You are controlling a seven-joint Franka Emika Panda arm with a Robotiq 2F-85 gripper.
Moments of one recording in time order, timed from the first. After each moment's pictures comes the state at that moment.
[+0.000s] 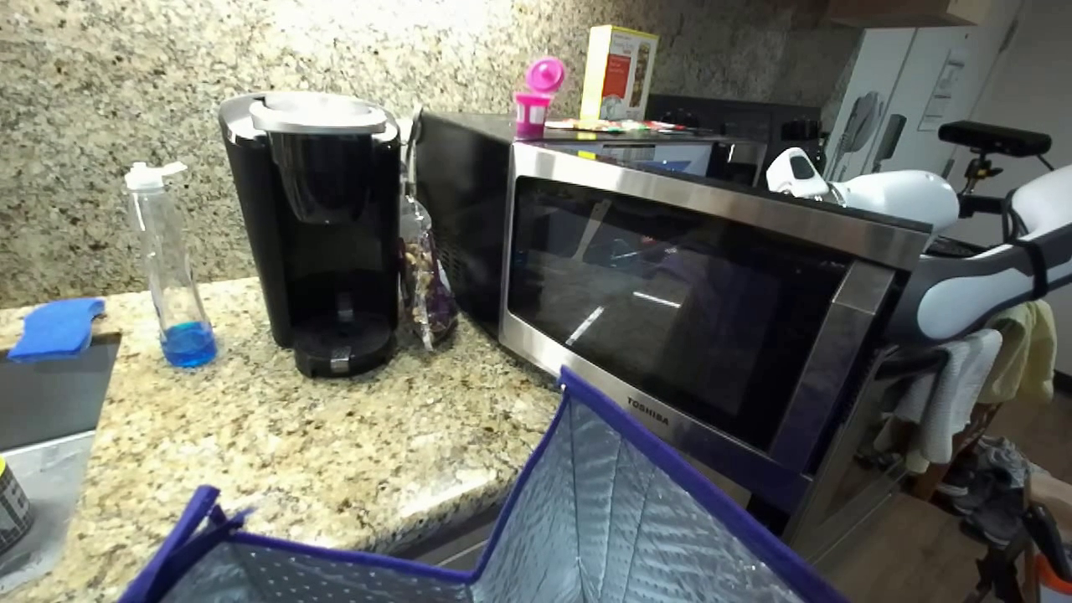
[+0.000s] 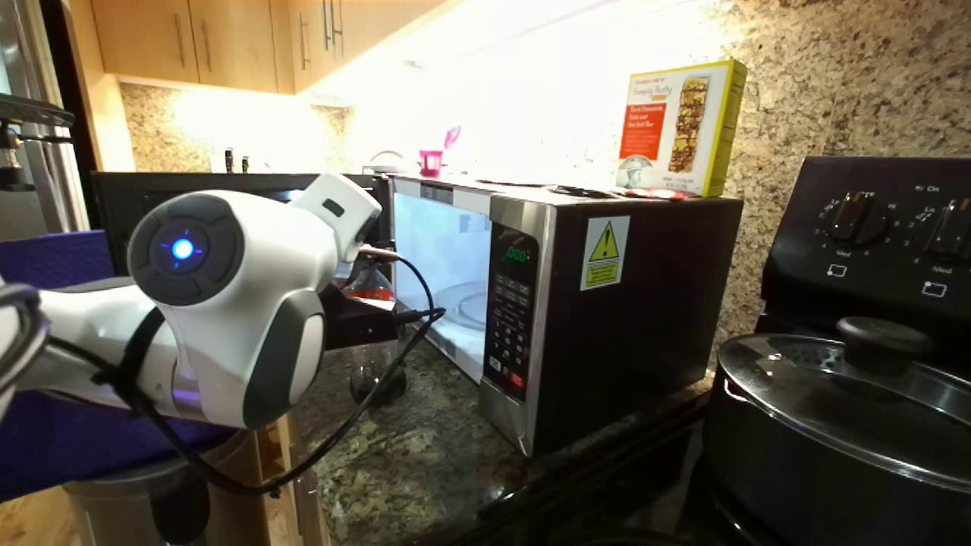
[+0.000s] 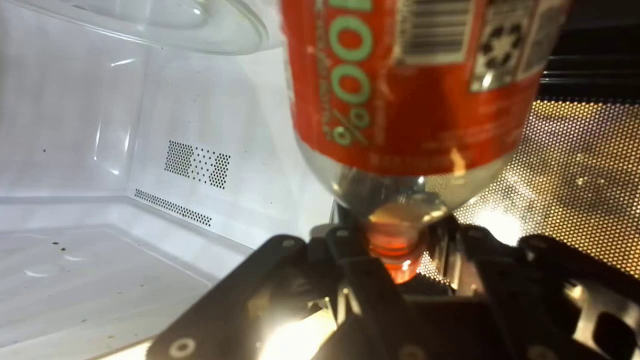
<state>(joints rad) 1.61 -1.25 -1.89 -2.36 -1.44 3.34 -0.32</state>
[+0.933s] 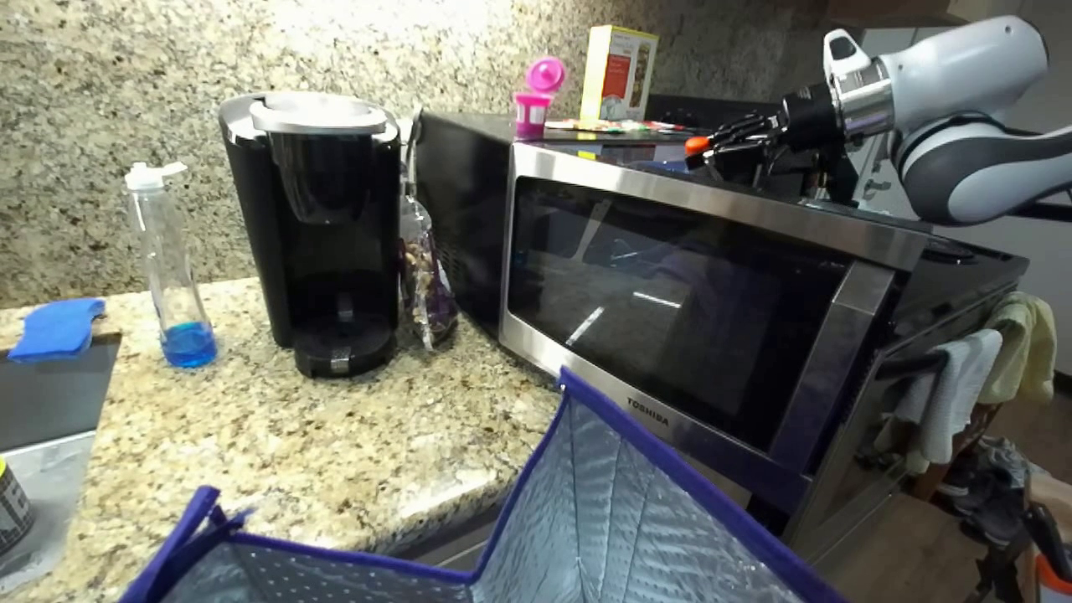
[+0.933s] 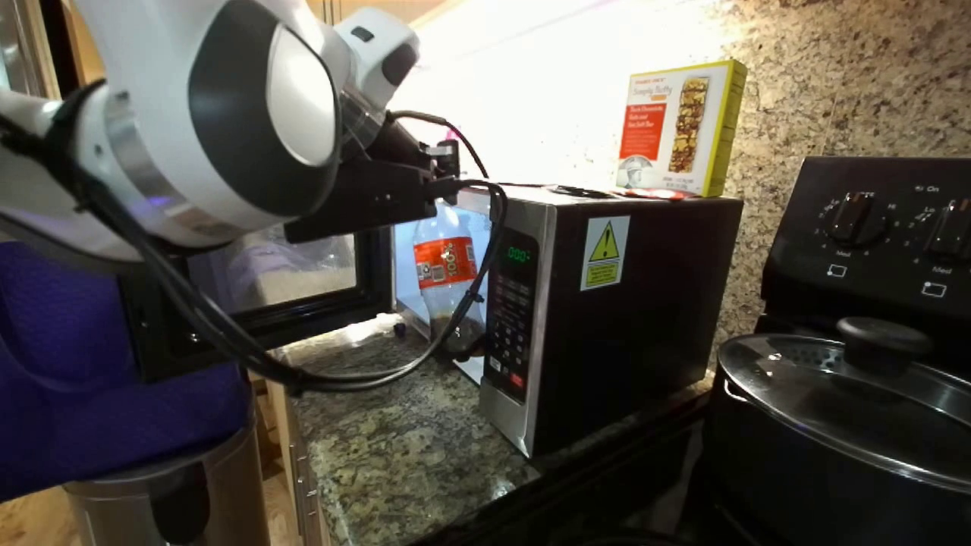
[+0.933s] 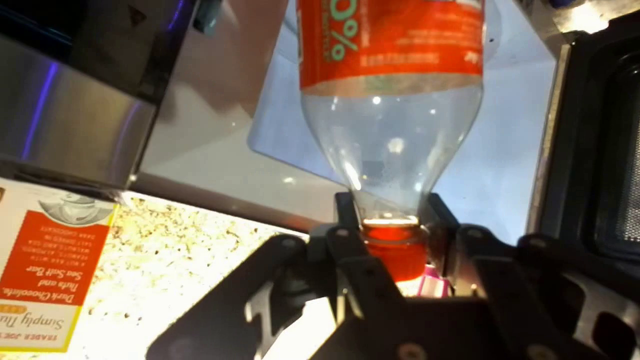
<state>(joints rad) 1.32 -0.83 -1.60 -2.30 -1.38 3.18 0.10</state>
